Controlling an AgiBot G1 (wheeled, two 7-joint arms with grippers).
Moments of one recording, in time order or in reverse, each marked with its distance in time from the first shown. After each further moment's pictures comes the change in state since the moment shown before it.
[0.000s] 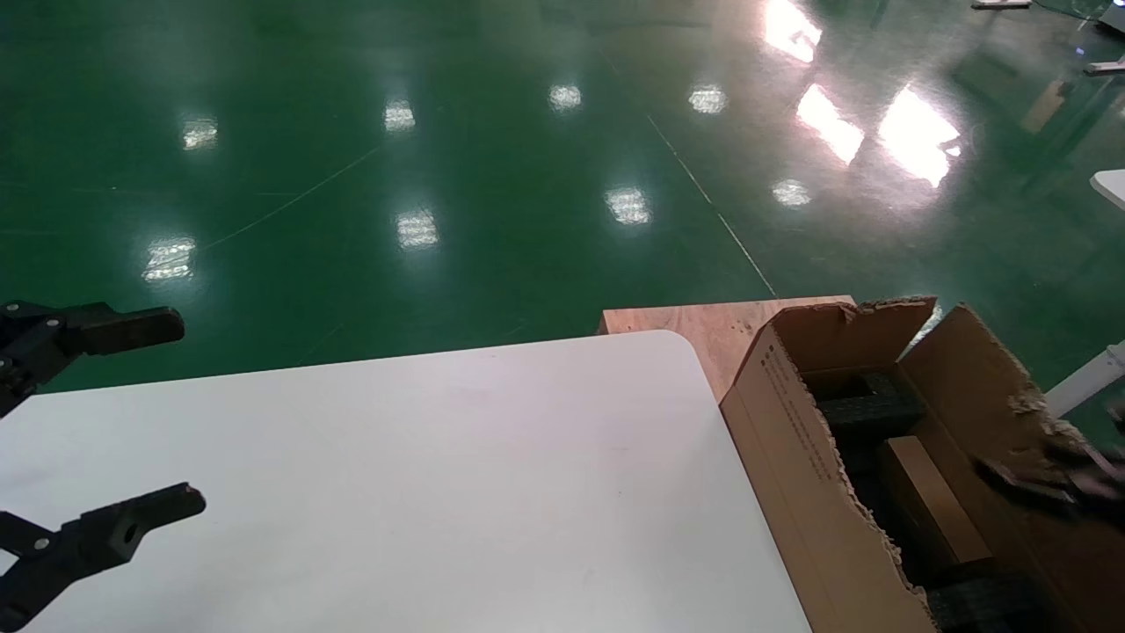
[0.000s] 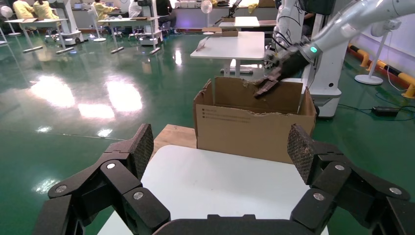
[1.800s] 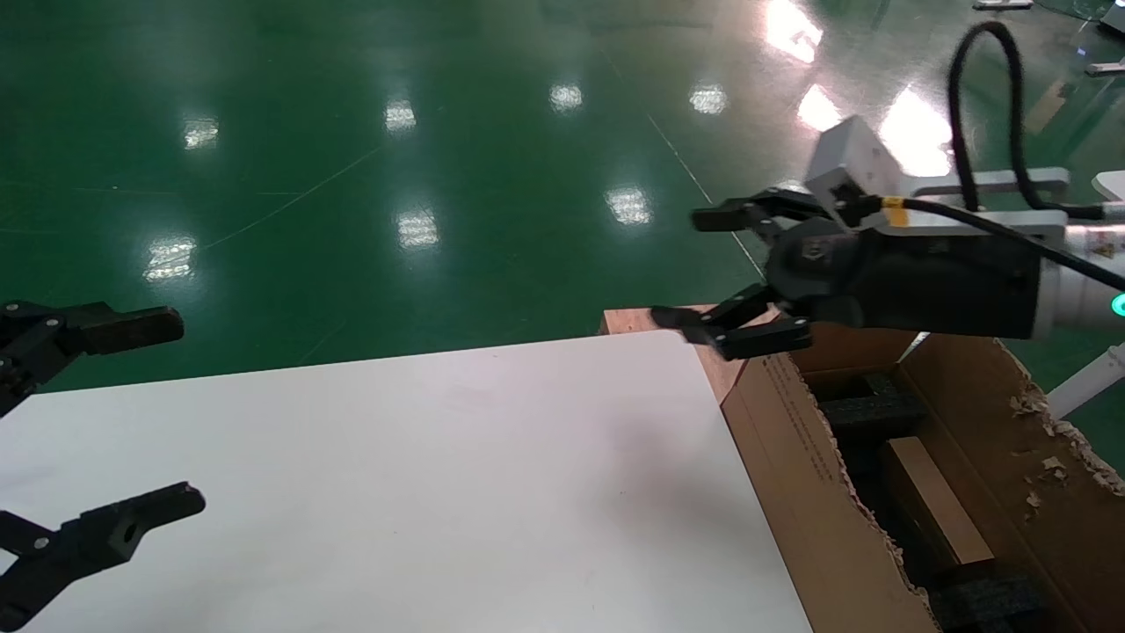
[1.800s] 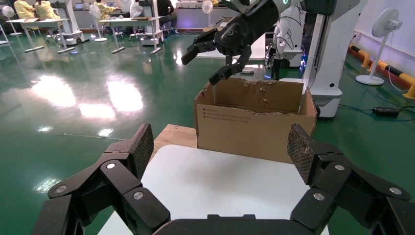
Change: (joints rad) left arm 0.000 0.000 0.000 0.000 0.000 0.000 0.000; right arm -0.513 -0.401 0.790 0.328 0.155 -0.280 -0.148
